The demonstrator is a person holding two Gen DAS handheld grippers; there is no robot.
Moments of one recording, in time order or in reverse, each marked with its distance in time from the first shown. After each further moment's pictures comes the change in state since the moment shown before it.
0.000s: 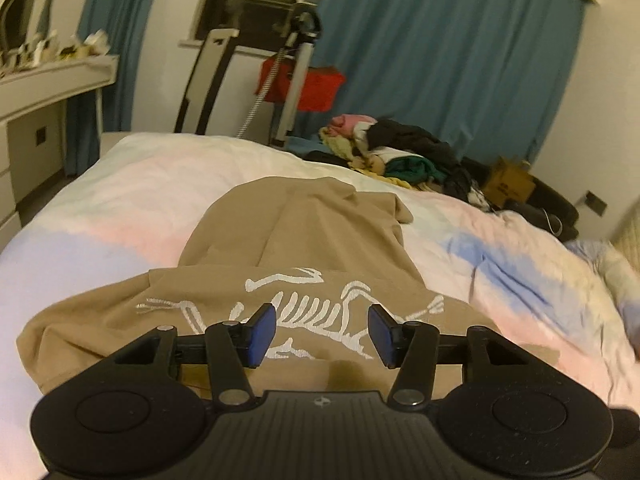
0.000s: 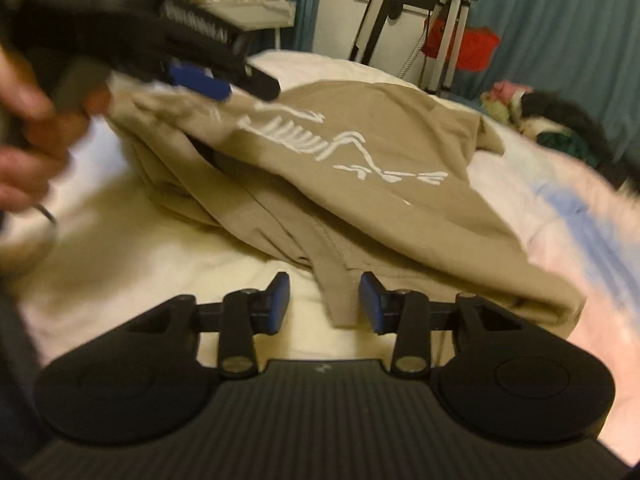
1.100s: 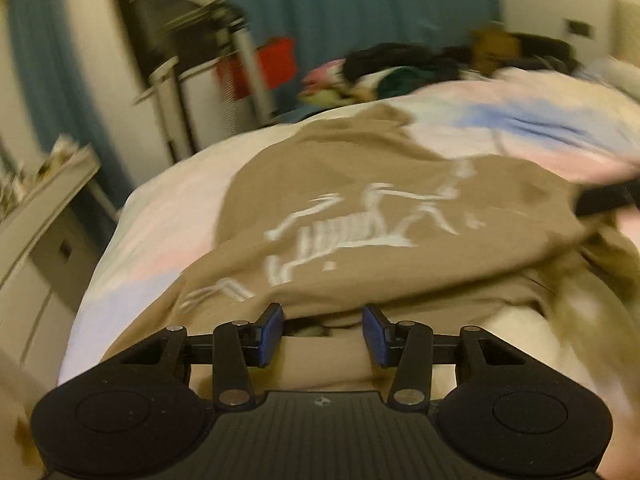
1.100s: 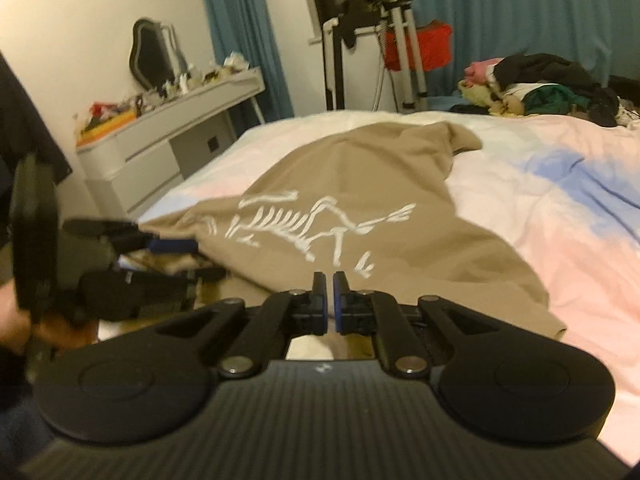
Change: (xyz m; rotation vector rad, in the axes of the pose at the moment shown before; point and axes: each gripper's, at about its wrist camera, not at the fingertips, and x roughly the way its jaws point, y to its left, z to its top) left arm 0.035 -0.036 -0.053 0.449 0.126 0.220; right arm -0.037 -0.057 0.010 0.380 -0.135 0.153
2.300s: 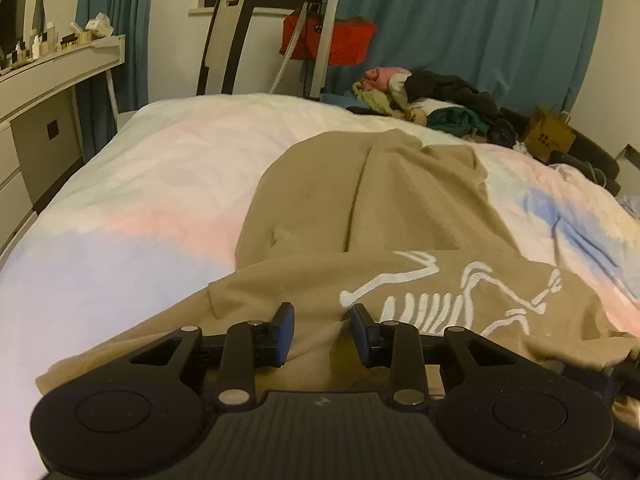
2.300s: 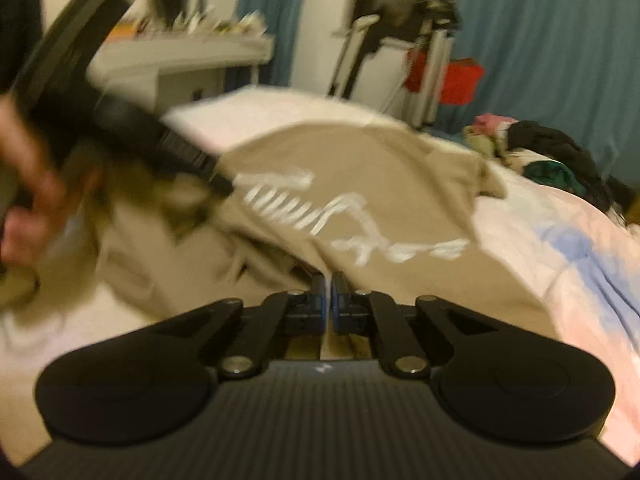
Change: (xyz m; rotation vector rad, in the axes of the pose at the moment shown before) left arm 0.074 0.086 0.027 -0.391 0.014 -0.134; right arm 0.087 0.046 -0.006 -0.293 -0.038 -0.176
